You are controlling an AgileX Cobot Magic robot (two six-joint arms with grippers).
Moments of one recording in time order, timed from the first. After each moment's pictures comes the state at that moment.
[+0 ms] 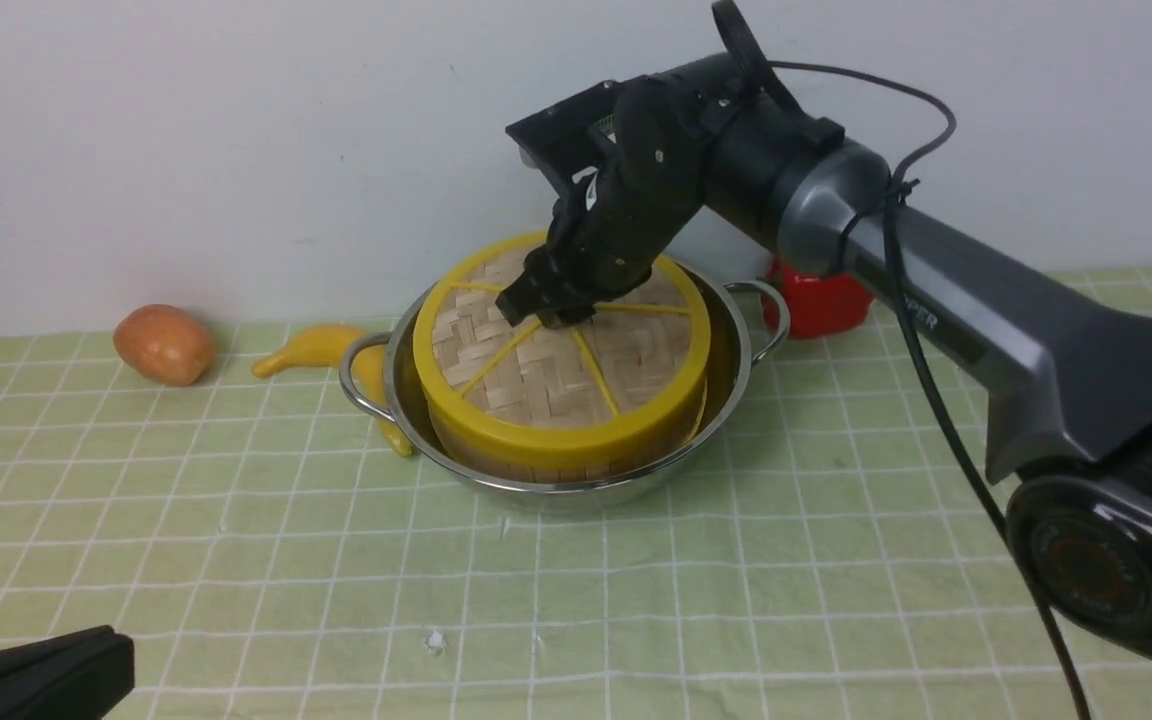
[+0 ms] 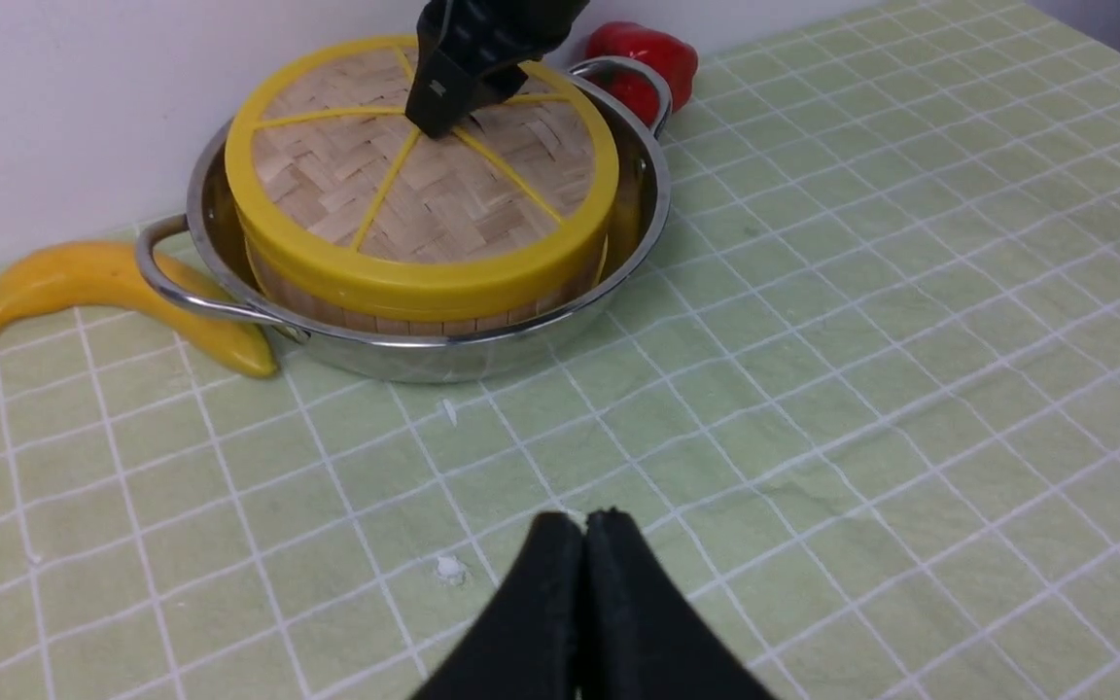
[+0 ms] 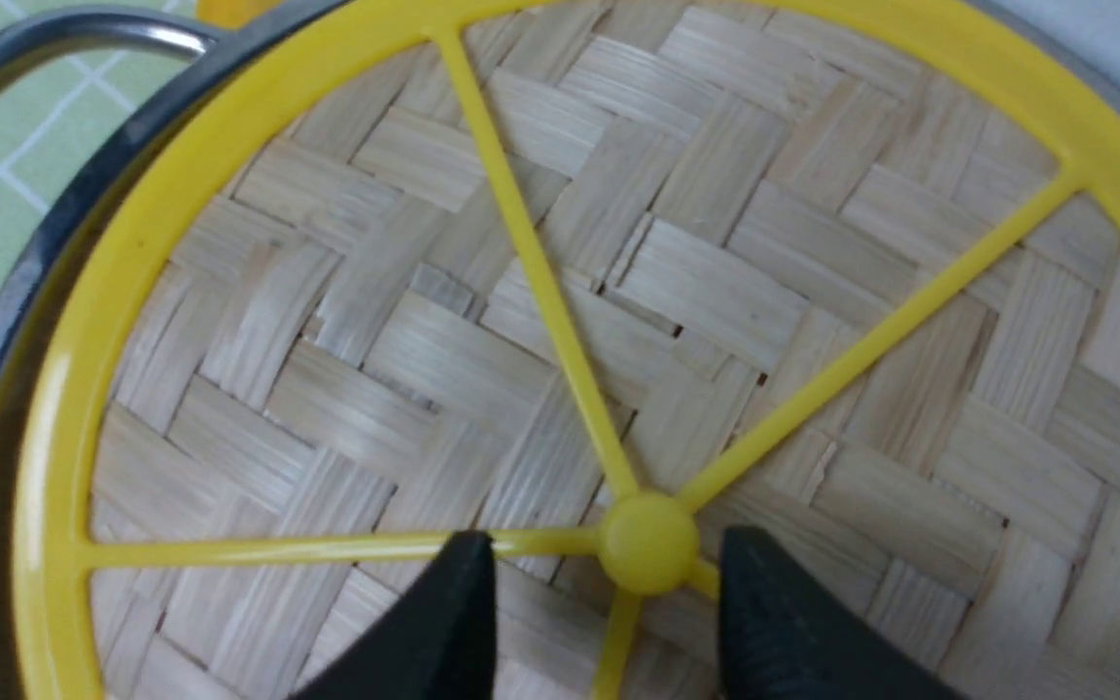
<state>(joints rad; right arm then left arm) 0.60 2.45 -2.45 0.08 1.13 -0.01 -0.20 0.37 -0.62 -0.40 0.84 0.36</state>
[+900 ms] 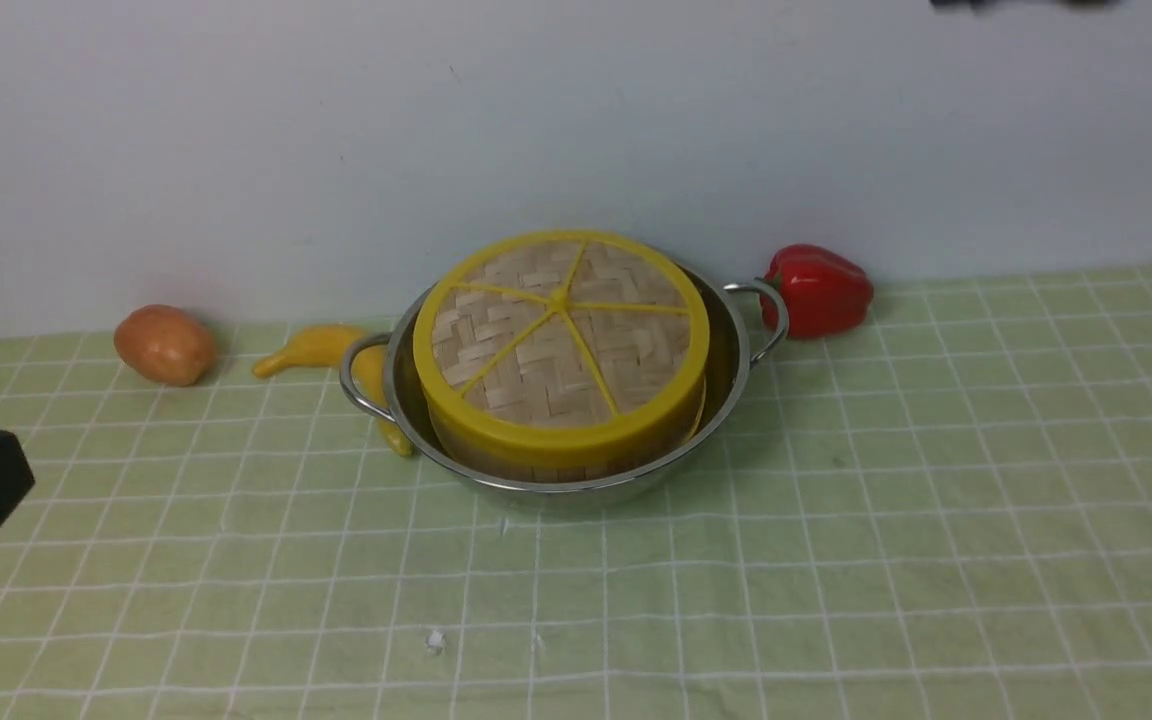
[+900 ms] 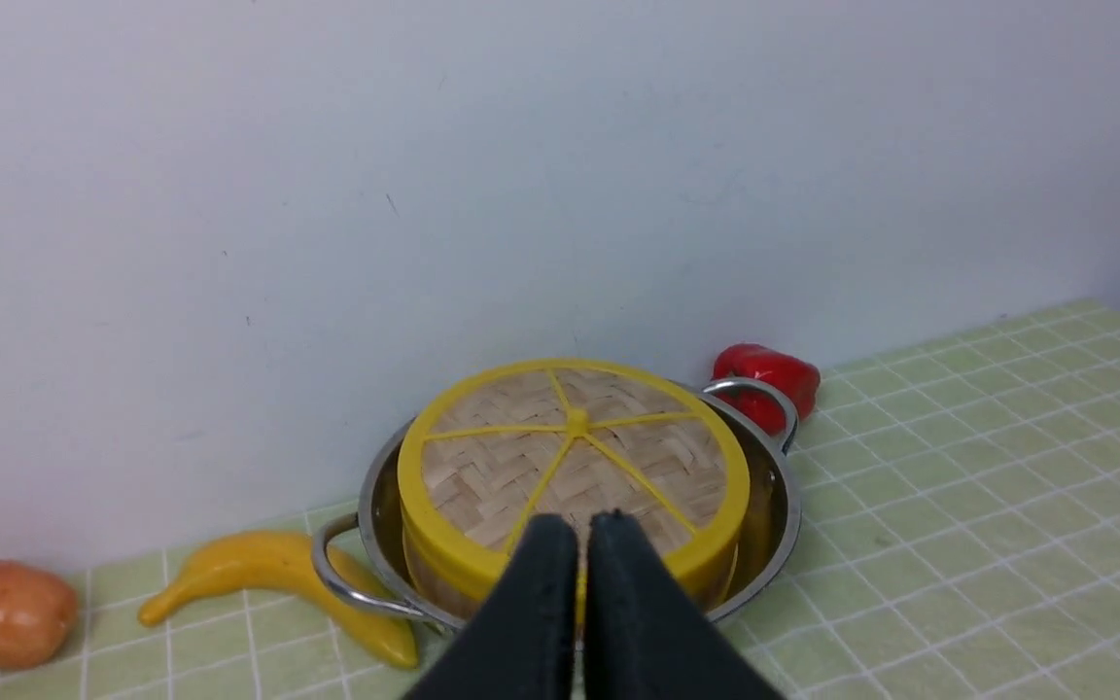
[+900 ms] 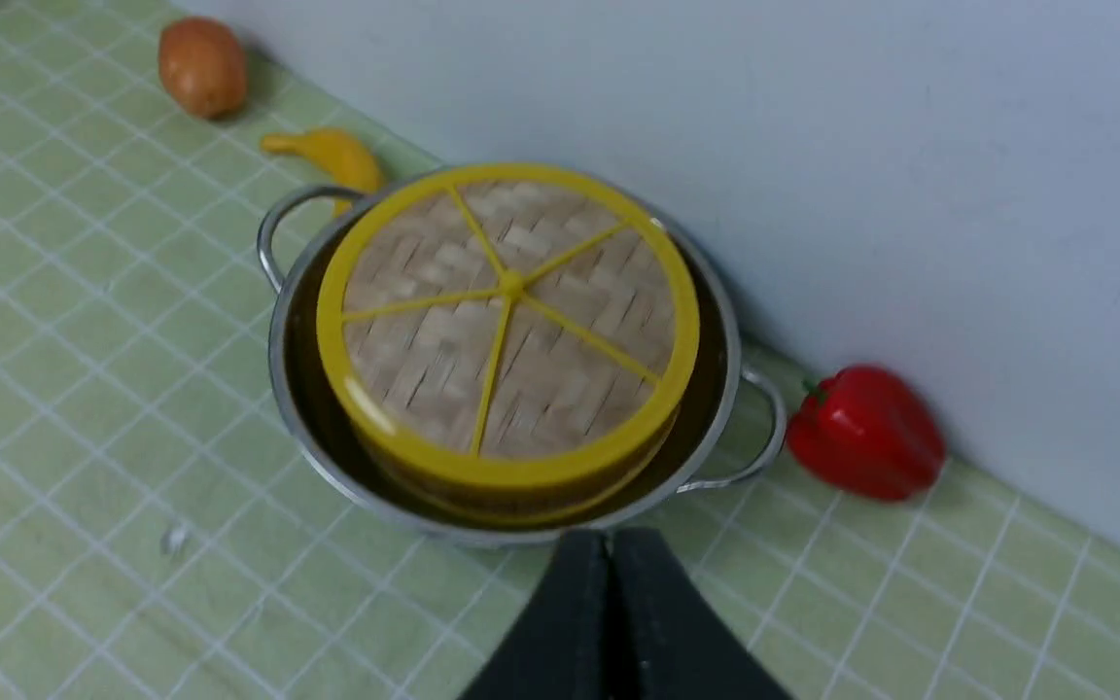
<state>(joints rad) 0.60 1.26 -1.56 -0.05 1.10 0.06 -0.20 0.37 -0.62 -0.38 0.54 0.36</state>
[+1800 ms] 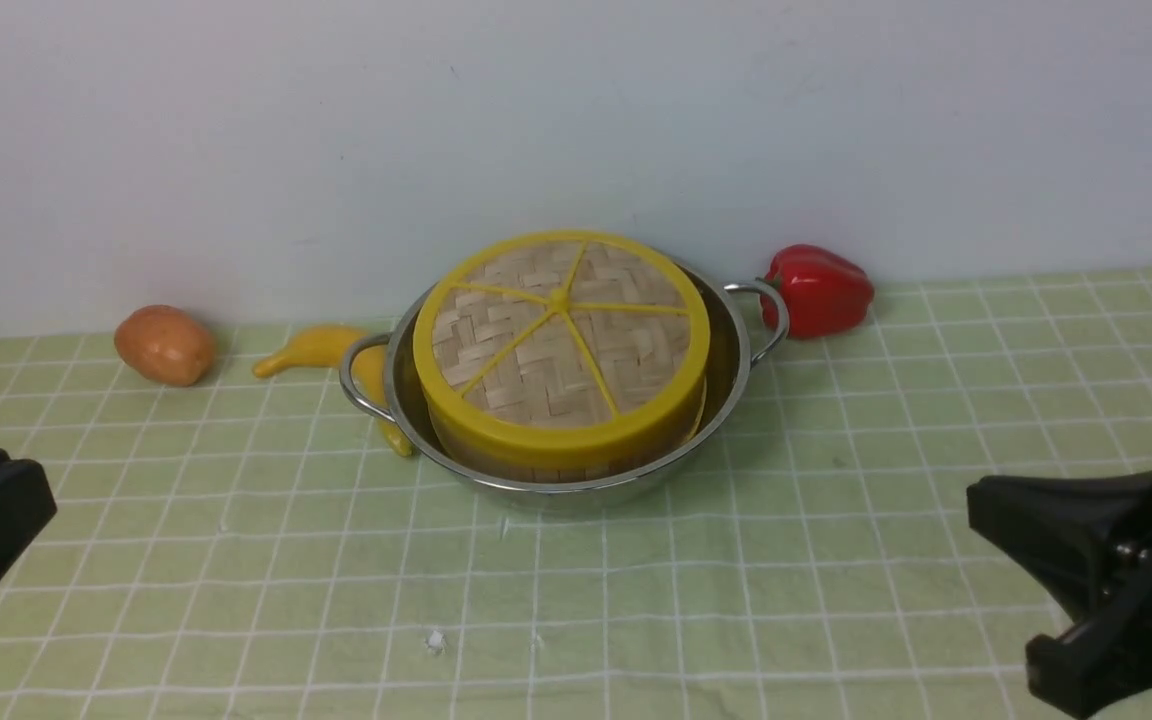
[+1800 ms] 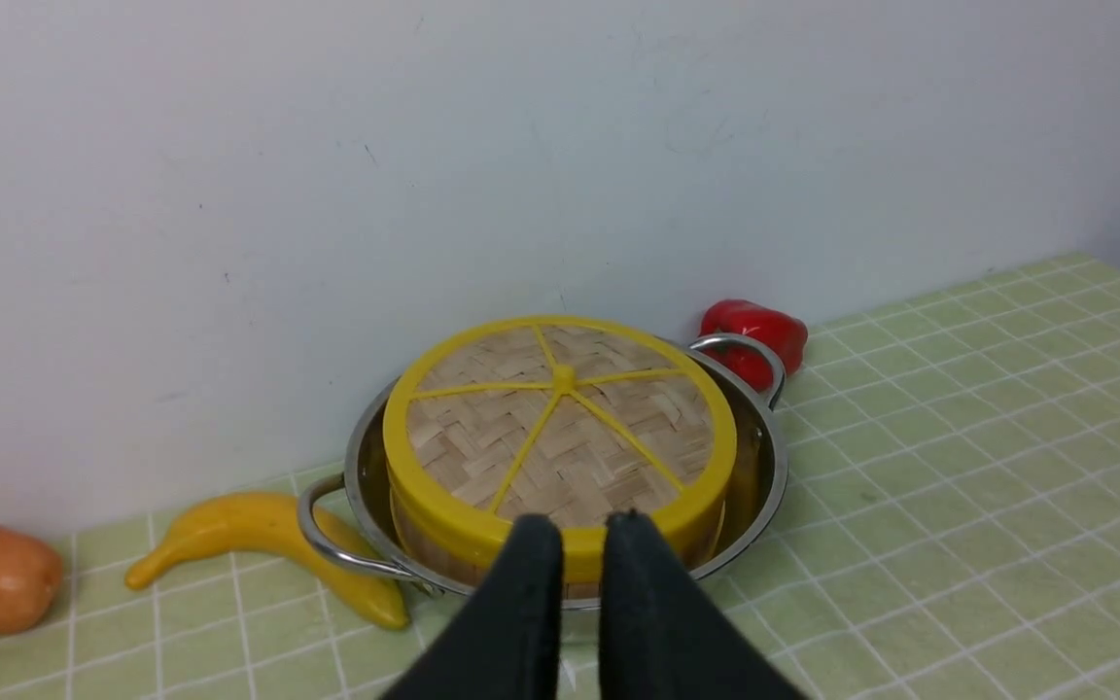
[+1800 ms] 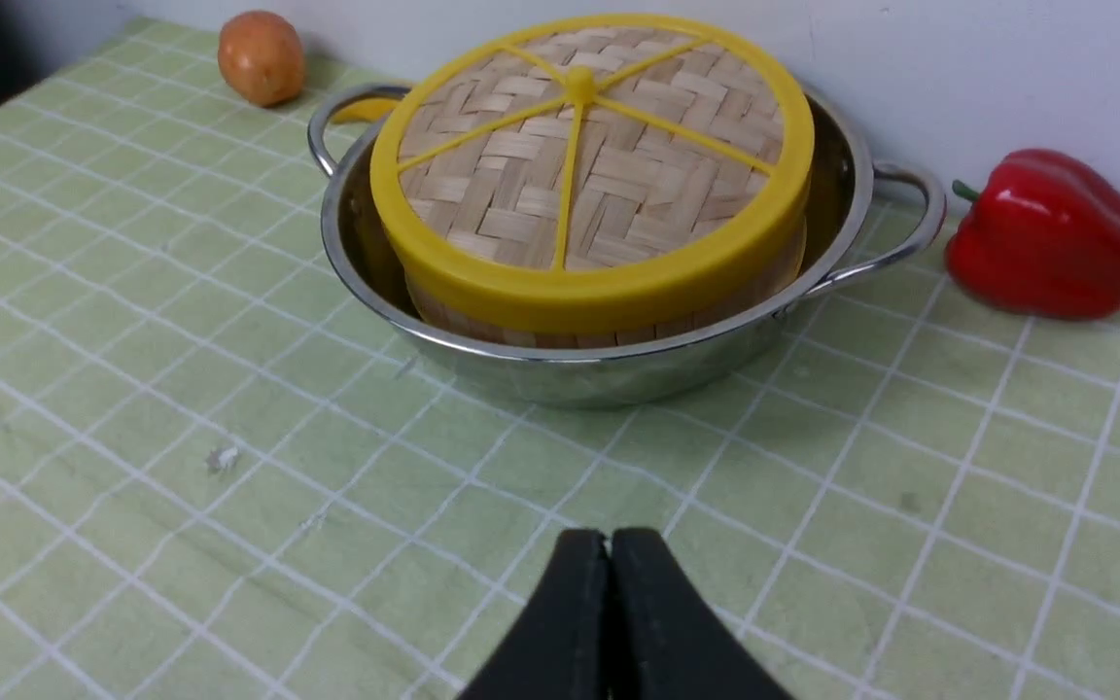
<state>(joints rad) 0.60 0.85 -0.49 -0.07 0.21 0.23 -0.20 0.37 -0.62 -0.38 0.56 0.36</state>
